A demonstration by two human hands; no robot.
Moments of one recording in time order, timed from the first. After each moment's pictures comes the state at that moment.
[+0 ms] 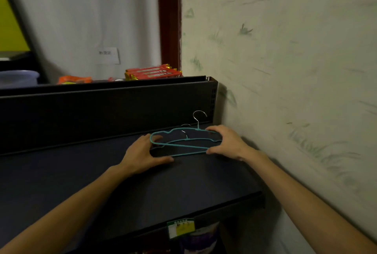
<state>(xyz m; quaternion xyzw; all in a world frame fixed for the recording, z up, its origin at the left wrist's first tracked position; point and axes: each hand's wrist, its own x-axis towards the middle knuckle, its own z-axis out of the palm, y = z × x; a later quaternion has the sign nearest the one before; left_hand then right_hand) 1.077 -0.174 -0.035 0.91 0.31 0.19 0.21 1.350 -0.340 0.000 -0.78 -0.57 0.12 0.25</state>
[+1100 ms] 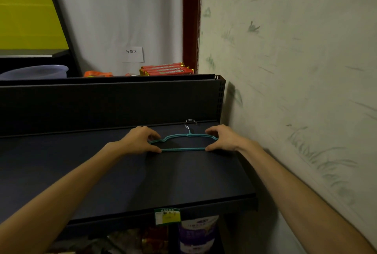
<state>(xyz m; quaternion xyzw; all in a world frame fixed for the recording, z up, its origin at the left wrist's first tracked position) 1.078 -0.167 -0.007 0.93 0.35 0.04 0.13 1.376 -0.310 -0.004 -0.74 -0.60 0.23 0.18</state>
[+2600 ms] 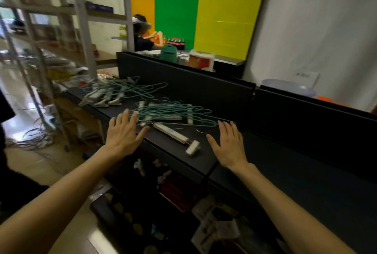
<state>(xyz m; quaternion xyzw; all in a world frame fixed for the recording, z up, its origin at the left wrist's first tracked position) 0.240 -0.163 -0.021 0.59 0.78 0.14 -0.13 0.577 -0.099 -0.016 -0.54 -0.80 0.01 0.25</state>
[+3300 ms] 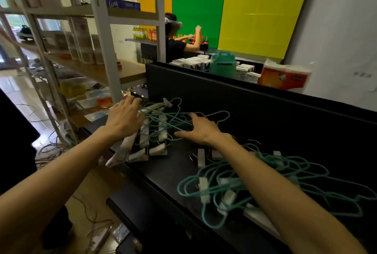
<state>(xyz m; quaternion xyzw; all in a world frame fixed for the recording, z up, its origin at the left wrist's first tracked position) -0.092 0.095 0.029 0.62 0.75 0.13 -0.15 0.172 0.161 0.030 -0.47 -0.87 0.13 0.07</state>
